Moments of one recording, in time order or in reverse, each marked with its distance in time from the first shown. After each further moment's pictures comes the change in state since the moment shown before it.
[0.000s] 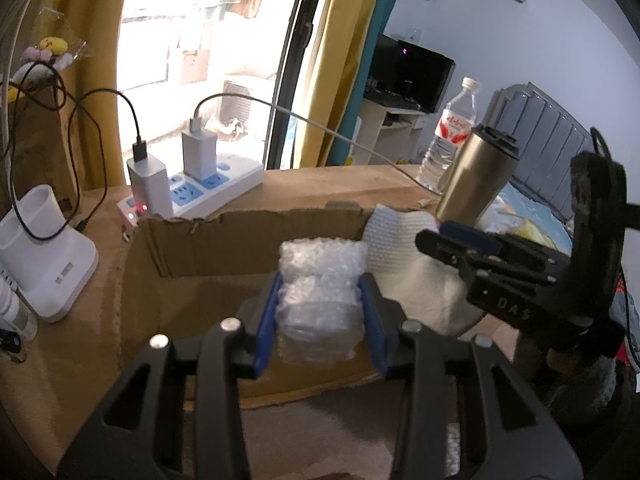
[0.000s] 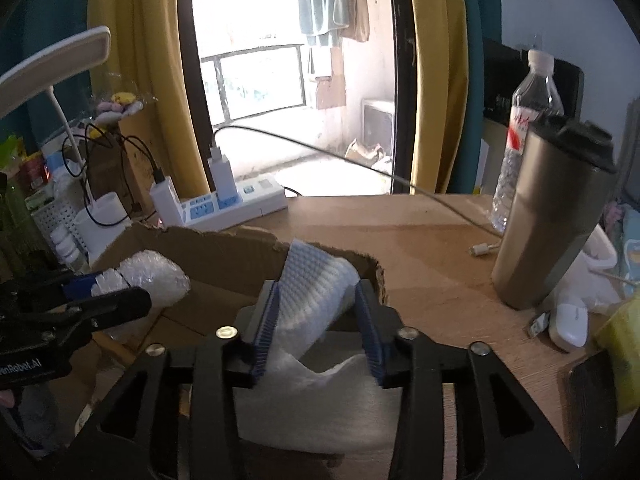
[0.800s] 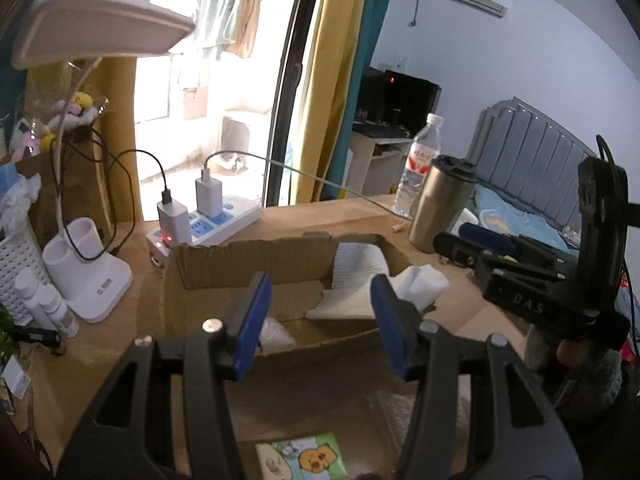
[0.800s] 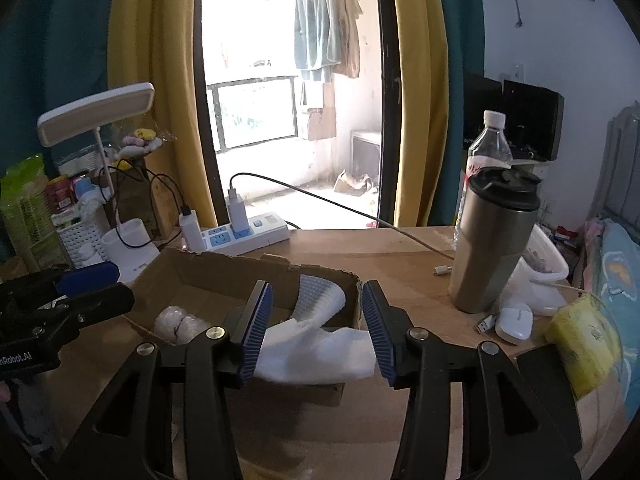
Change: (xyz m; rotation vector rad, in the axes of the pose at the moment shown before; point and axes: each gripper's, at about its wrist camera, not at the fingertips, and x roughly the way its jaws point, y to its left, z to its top) left arm -0.087 -0.023 -0.007 0.043 -0.126 0.007; right arm -0.093 0.013 -0.002 -0.010 -0.107 -0.046
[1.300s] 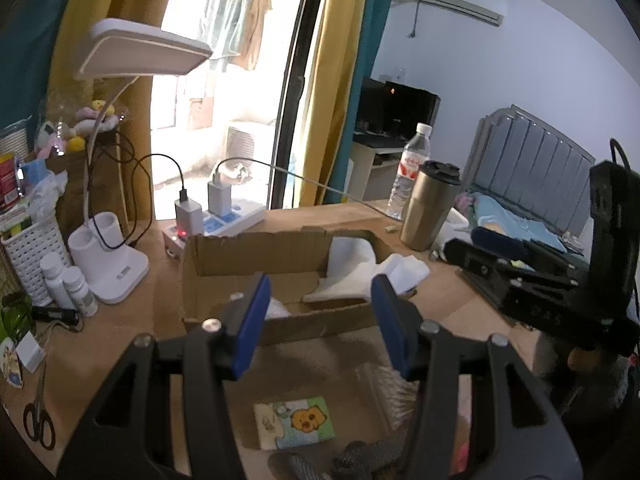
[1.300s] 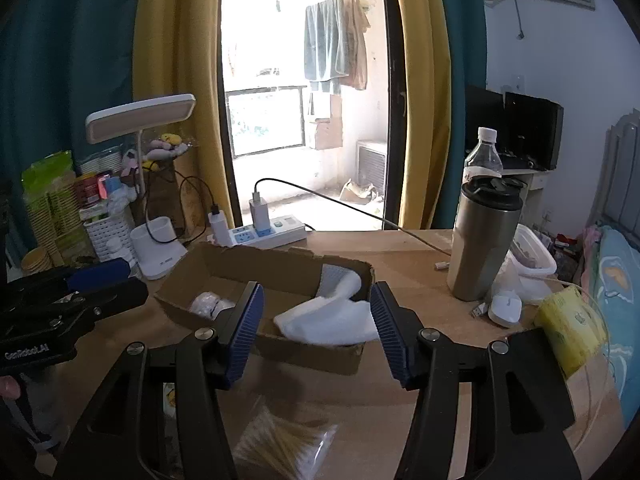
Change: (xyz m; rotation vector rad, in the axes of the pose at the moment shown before) left arm -0.045 -0.010 -0.020 -0.002 -0.042 0.018; right arm -0.051 0.023 -0.014 -0.018 -0.032 0.016
